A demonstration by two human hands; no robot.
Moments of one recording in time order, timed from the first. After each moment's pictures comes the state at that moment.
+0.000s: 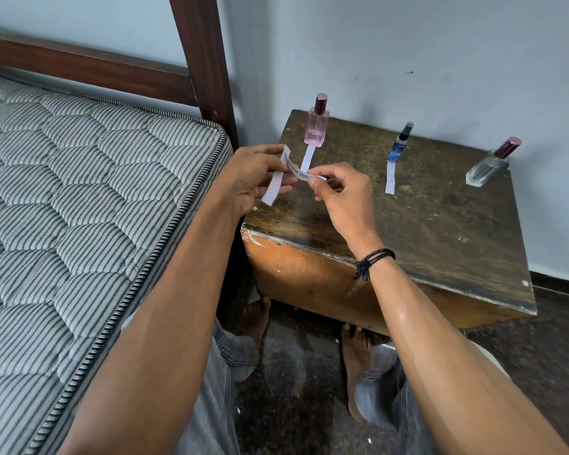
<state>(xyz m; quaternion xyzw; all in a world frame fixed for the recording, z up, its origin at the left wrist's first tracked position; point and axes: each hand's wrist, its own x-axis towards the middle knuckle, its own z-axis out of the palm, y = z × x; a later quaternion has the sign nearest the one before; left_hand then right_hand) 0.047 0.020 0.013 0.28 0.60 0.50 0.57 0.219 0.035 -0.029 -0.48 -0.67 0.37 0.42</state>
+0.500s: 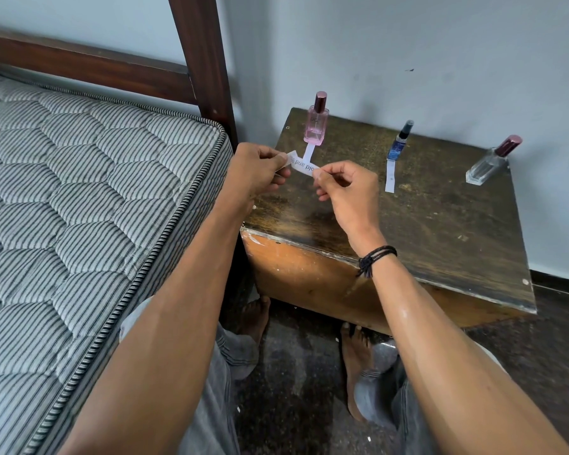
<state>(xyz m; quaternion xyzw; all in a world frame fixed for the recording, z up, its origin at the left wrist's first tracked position) 0.050 0.028 -0.004 0.40 0.69 0.46 0.40 0.222 0.036 -0.026 -0.51 -0.61 0.42 0.45</state>
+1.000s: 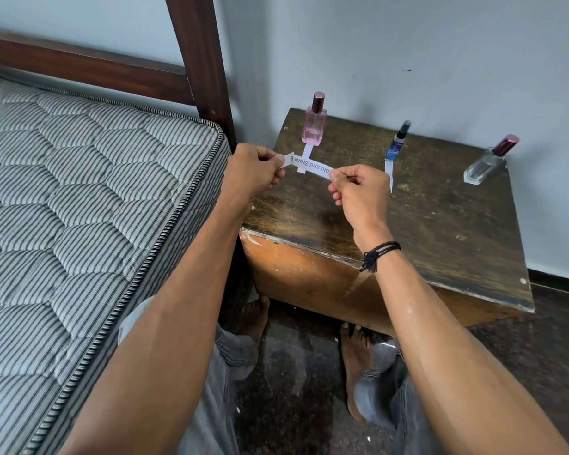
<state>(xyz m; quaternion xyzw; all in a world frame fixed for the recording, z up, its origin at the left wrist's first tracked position) 0.047 0.032 -0.011 0.42 0.71 0.44 0.36 0.231 0.041 -0.021 -0.59 -0.53 0.43 0.44</state>
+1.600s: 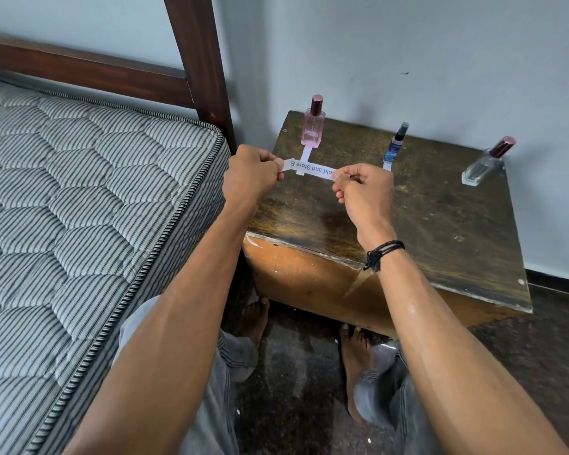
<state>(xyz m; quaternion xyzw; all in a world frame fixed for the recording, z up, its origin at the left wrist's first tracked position) 0.055 0.030 -0.008 0.40 0.75 0.42 0.31 0.236 0.042 -0.012 -0.60 -0.53 0.42 0.43</state>
